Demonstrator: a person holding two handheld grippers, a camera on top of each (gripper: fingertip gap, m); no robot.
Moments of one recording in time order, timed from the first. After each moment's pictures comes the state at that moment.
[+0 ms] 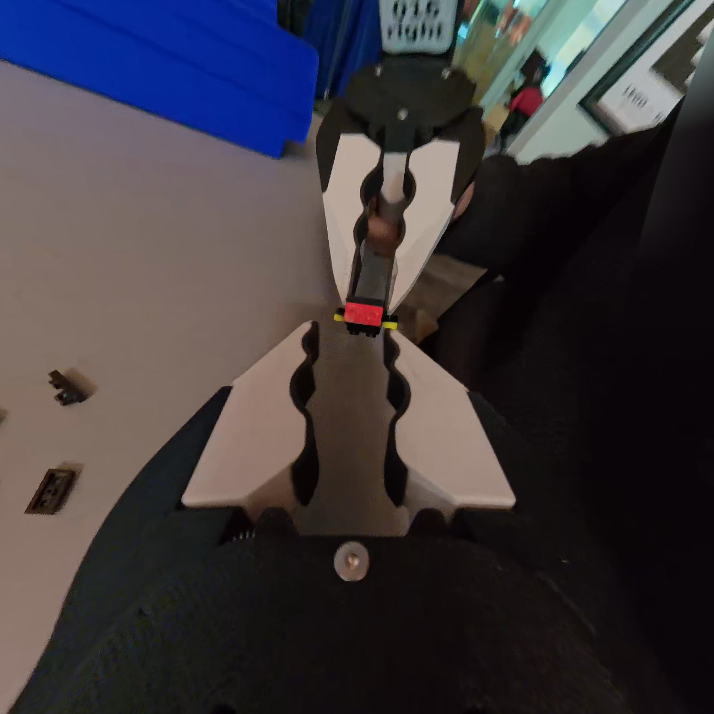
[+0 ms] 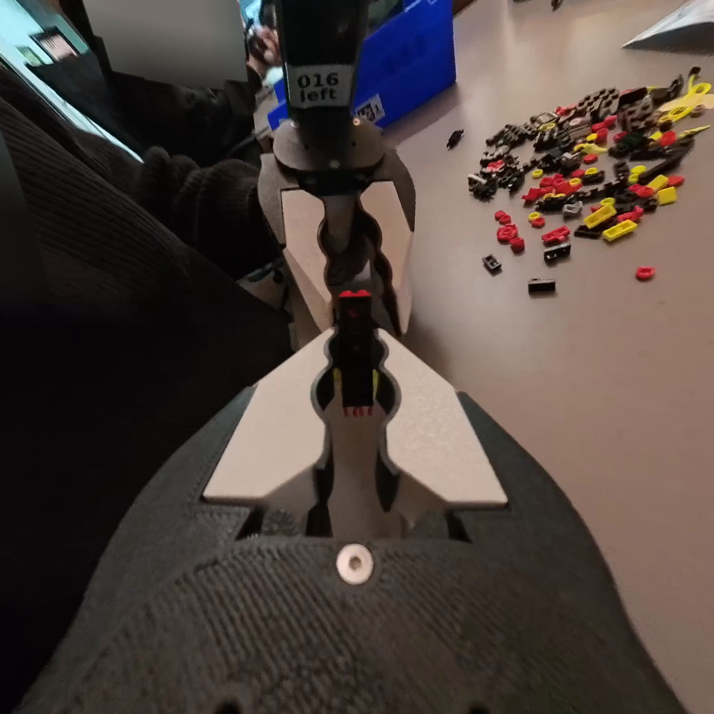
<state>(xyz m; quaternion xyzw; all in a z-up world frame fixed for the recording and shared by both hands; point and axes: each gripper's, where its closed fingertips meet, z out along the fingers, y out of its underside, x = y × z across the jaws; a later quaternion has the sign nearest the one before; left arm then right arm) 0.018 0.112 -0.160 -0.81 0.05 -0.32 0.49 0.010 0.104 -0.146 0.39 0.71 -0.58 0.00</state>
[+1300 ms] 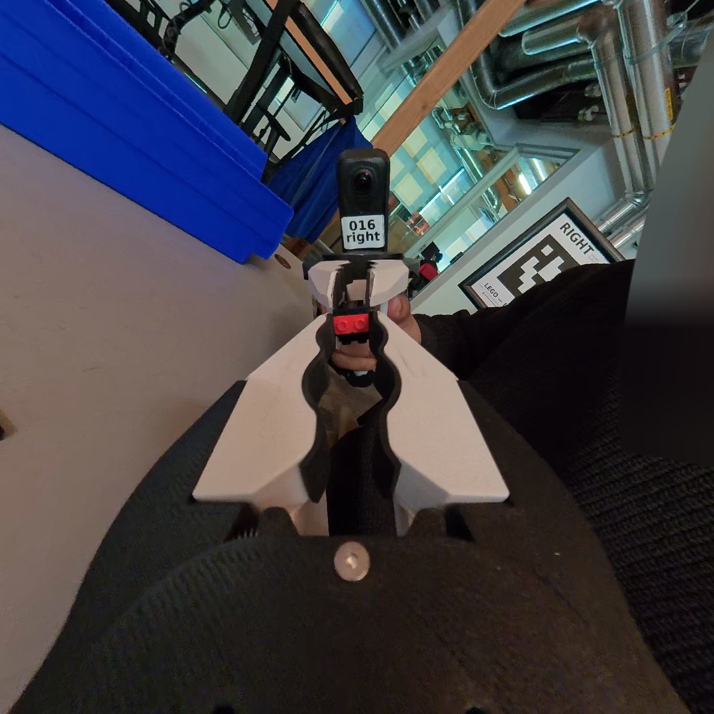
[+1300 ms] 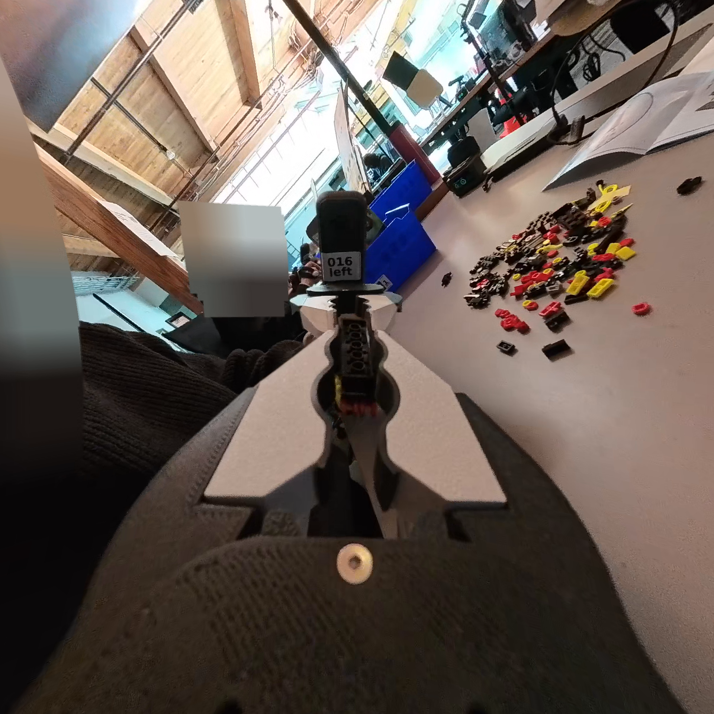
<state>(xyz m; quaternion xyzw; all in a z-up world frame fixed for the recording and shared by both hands) 0.004 0.118 -0.098 -0.69 -0.08 -0.45 0.57 -0.012 0.121 -0.088 0.47 0.48 -0.74 0.01</state>
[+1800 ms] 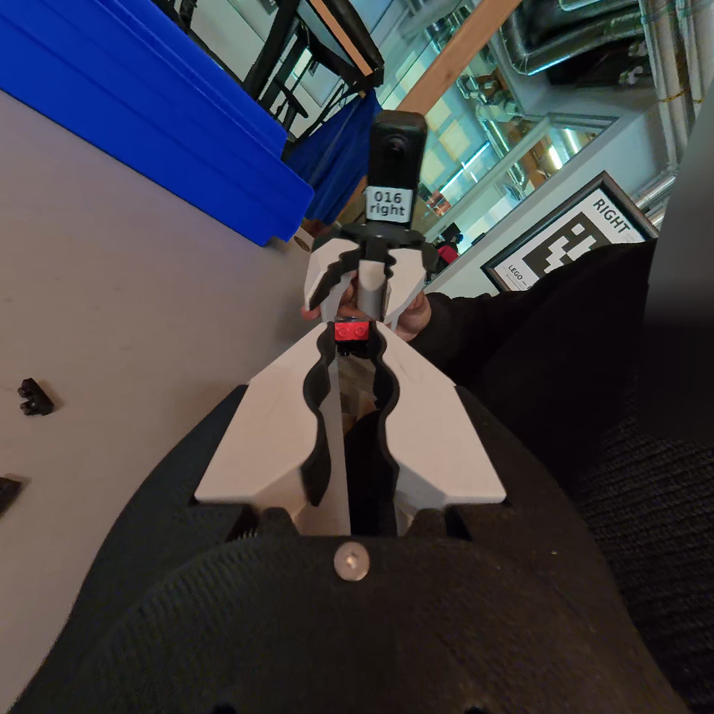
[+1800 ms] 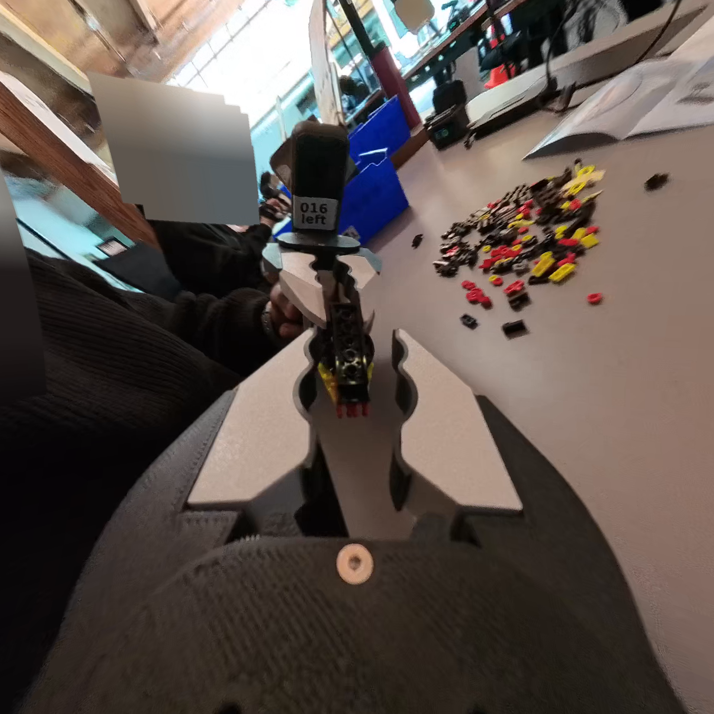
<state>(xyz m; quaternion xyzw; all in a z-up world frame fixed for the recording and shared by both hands) -0.001 0.116 -0.113 -0.71 -0.07 -0.43 0.55 -0.011 0.121 -0.114 0.46 0.58 -0.67 -0.02</state>
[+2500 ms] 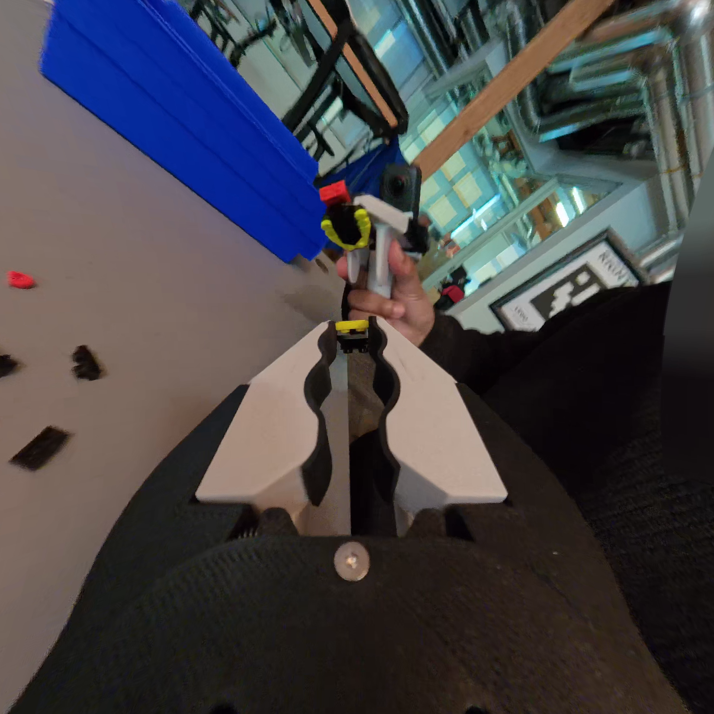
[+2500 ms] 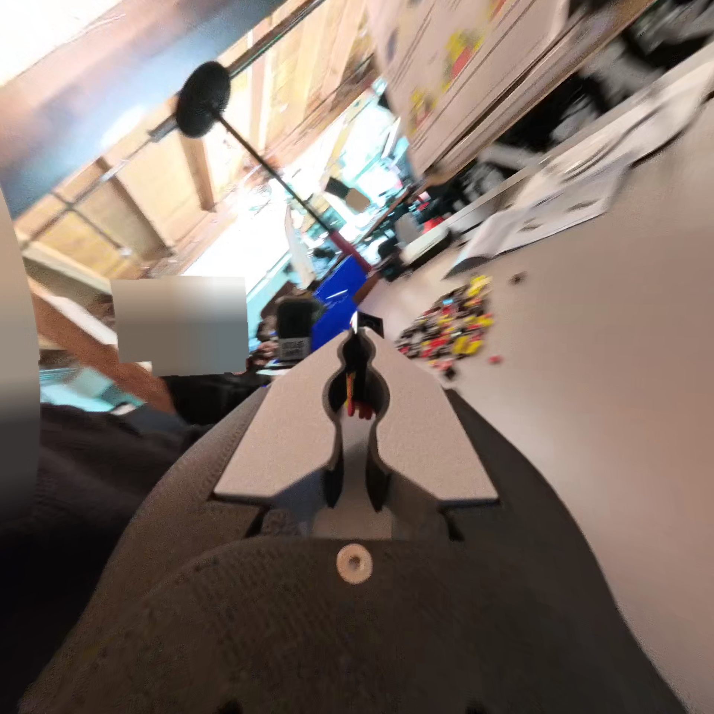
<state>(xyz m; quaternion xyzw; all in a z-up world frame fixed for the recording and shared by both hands) -0.021 0.112 -0.117 -0.69 -0.14 -0.42 0.57 -0.023 0.208 -0.086 0.53 0.40 -0.74 -0.09</state>
